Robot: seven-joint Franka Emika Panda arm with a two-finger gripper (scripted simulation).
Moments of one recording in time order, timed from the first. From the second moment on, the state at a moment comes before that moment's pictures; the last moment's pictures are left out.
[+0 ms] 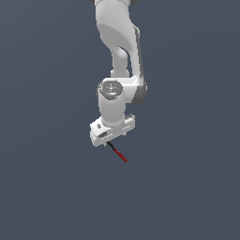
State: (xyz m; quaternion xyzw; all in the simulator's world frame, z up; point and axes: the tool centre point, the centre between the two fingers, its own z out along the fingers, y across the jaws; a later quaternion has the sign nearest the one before) arm 0.016 -0.026 0.101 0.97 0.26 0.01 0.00
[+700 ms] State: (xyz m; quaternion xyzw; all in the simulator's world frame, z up) arm 0.012 -0.038 0.061 0.93 0.36 0.00 0.00
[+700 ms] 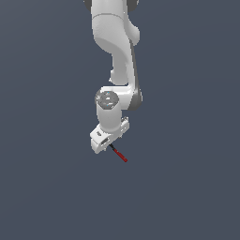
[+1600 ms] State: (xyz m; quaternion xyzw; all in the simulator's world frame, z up) arm 0.010 -0.039 0.016 0.93 0.37 0.00 0.00
